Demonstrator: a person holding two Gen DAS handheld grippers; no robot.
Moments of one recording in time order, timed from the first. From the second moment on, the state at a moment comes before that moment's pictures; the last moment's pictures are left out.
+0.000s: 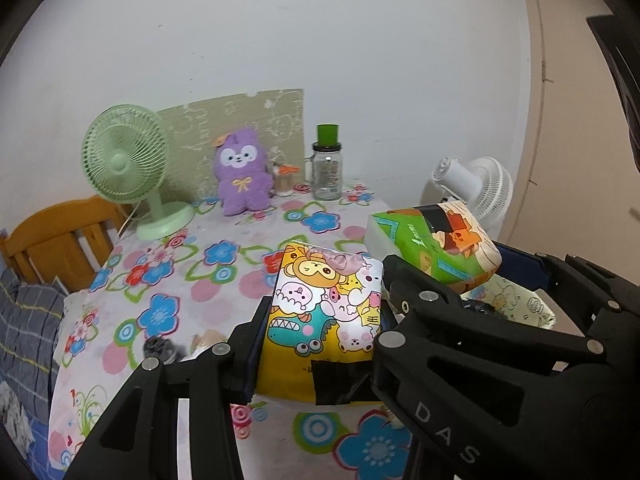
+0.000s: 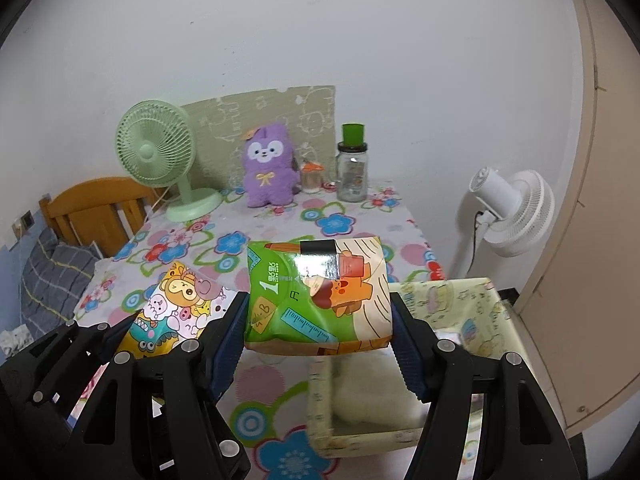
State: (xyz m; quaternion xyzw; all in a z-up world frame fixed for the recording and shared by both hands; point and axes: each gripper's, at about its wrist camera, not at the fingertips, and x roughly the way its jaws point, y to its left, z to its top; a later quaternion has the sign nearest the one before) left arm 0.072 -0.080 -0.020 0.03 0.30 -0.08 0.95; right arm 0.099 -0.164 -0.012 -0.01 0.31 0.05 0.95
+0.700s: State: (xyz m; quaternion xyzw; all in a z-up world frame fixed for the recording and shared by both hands) left arm 0.098 -0.162 -0.028 0.05 0.30 -0.15 0.94; right arm 0.112 -0.255 -0.021 0.02 0.31 -0.01 0.95
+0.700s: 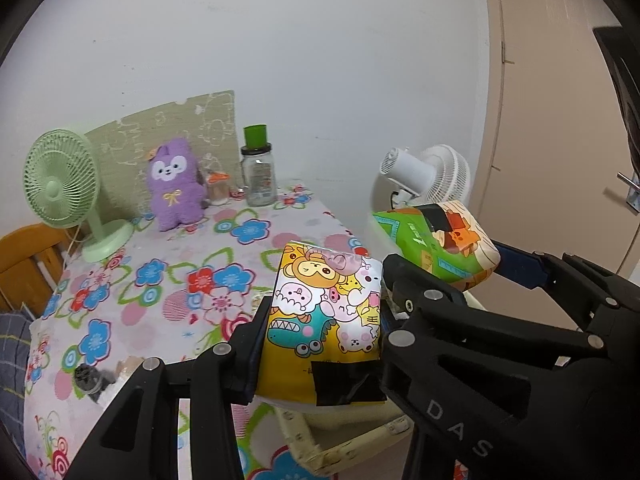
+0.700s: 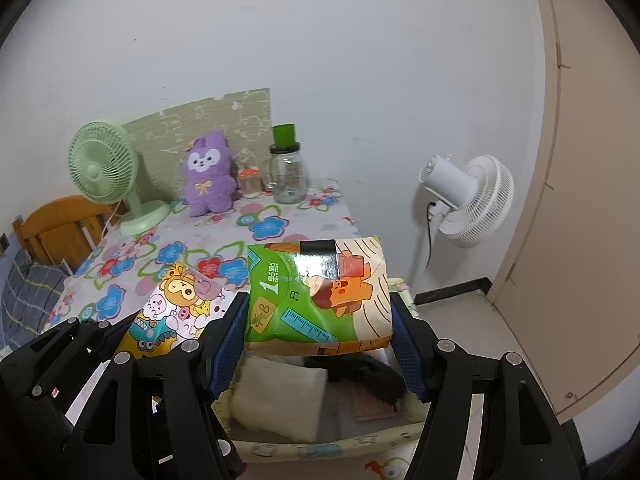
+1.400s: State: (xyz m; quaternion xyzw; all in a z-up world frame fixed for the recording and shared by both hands) left arm 0.135 -0.190 -0.066 0.05 0.36 -0.15 0.92; right arm 0.142 -0.292 -0.058 0.05 0.35 -0.02 0.94
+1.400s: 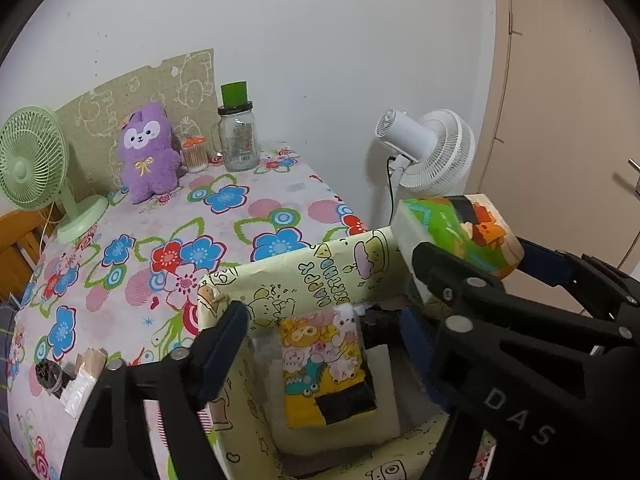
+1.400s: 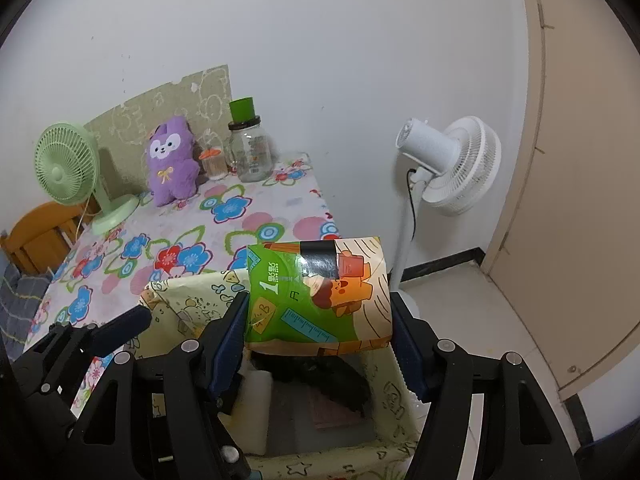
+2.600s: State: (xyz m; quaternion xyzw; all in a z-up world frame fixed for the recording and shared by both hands) left arm 0.090 -0.123 -0.031 0.07 0.31 -0.11 0.94; right arm 0.102 -0.215 -0.029 0.04 0.31 0.02 0.95
